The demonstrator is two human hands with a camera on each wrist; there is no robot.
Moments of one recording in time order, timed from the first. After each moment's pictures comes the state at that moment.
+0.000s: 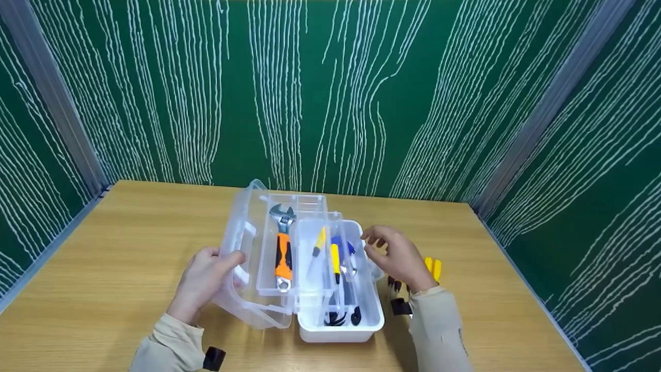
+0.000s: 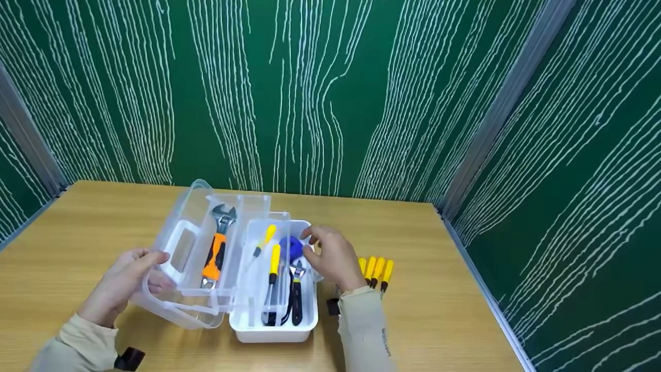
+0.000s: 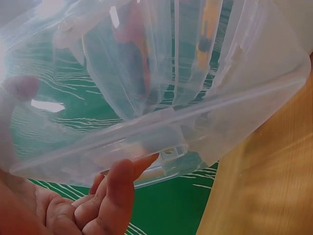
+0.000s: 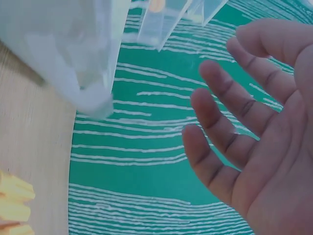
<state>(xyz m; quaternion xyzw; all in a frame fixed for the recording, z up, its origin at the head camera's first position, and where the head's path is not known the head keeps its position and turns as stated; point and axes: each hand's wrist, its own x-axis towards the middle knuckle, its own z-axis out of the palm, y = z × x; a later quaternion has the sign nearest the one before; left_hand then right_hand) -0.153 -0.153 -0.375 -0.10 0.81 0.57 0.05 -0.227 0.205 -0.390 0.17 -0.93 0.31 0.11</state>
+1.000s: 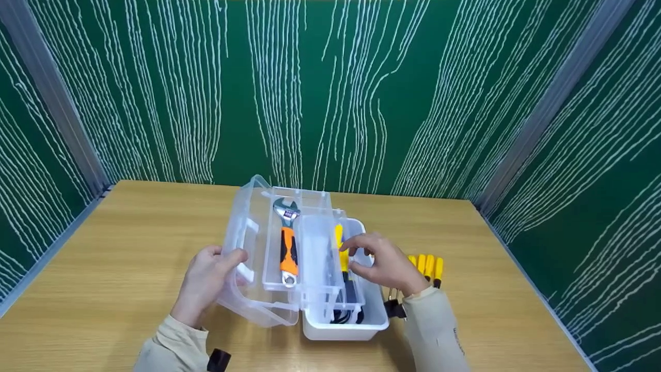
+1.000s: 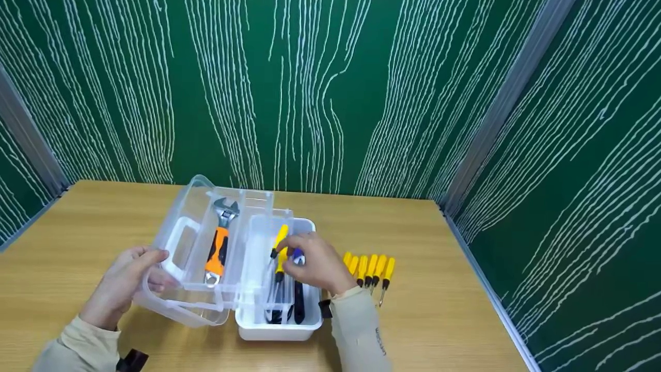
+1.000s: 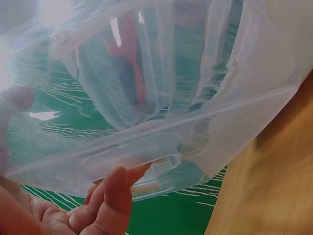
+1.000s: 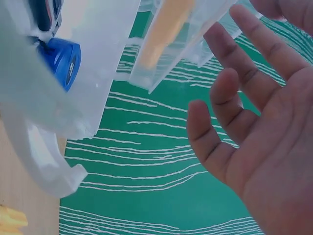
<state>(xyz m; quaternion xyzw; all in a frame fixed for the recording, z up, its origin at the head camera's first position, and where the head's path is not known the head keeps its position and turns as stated) -0.147 -0.147 -0.371 -0.08 0.78 0.63 0.01 -0.215 0.185 -0.388 0.28 -0.91 0.30 0.04</state>
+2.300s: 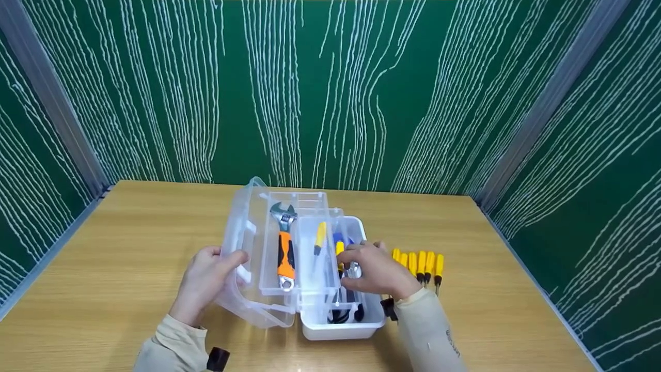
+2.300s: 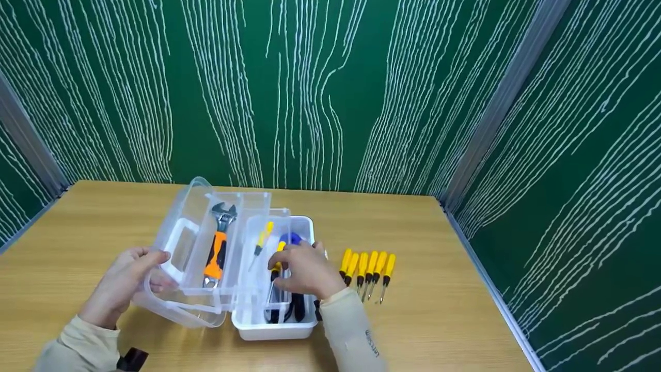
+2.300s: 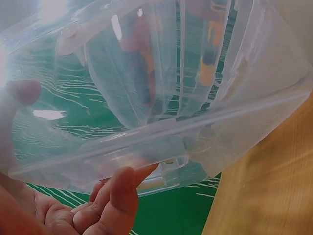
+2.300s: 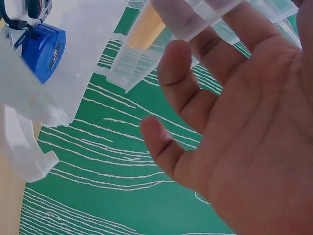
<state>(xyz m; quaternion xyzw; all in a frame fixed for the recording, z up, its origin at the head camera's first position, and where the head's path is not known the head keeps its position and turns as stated) -0.149 -0.149 -0.371 -0.10 0.81 0.58 0.04 -0.200 0.165 -0.383 0.27 -0.95 0.16 -0.04</state>
